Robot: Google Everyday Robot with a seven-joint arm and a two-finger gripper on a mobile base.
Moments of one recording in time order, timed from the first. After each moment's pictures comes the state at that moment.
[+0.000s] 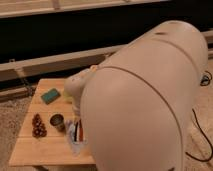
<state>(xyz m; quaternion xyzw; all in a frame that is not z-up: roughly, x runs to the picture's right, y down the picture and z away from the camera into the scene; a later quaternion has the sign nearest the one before) -0.122 0.150 0.716 -0.32 0.20 0.58 0.72</state>
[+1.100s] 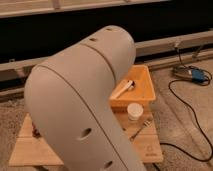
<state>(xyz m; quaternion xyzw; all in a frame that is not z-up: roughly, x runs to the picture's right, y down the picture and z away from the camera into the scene) -0.232 0.110 0.742 -0.34 0.18 0.44 0.81</state>
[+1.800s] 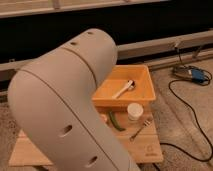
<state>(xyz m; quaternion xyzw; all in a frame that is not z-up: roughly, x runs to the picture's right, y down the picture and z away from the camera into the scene) -0.268 0.113 0.744 -0.34 0.18 0.40 0.83</state>
